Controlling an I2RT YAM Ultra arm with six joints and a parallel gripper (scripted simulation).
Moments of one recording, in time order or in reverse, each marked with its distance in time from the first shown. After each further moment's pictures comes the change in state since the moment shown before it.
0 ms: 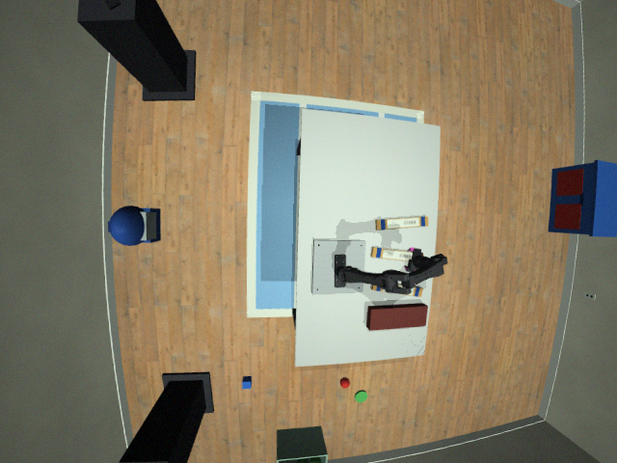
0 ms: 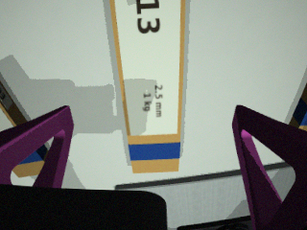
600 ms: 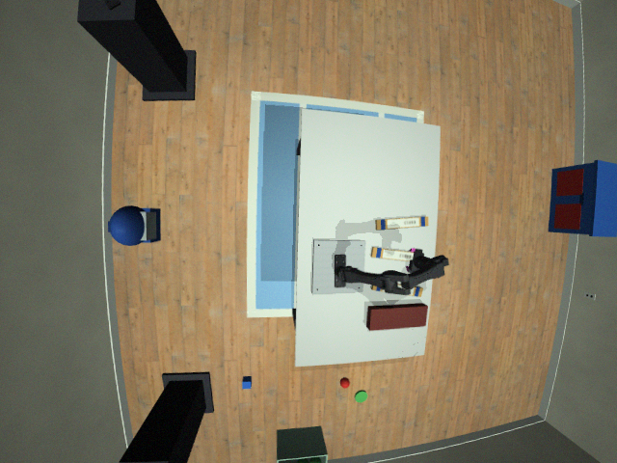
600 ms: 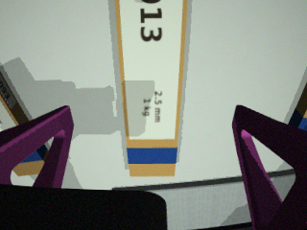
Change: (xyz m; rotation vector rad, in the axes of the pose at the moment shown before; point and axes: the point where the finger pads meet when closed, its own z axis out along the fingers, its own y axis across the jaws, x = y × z) arm -0.006 -0.001 -0.007 -0.018 -0.031 -0.035
